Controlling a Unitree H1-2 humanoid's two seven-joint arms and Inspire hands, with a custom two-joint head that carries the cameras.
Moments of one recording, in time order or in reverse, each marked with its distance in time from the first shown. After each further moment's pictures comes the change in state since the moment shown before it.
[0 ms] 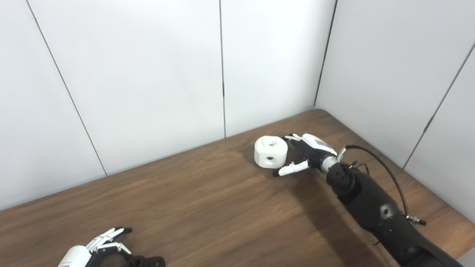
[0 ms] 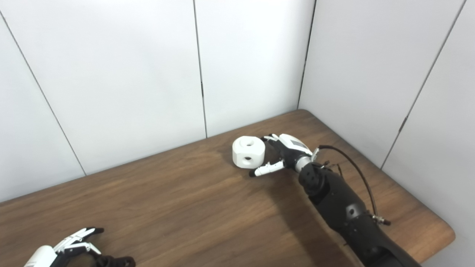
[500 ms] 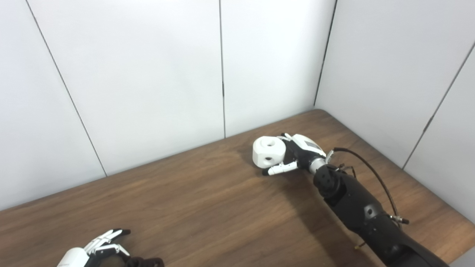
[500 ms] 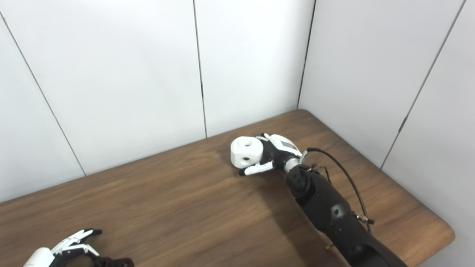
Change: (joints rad) left arm 0.021 -0.005 0.035 -0.019 0.002 0.002 -0.031; right arm -0.042 0.044 0.039 0.051 -0.008 0.003 -0.057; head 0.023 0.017
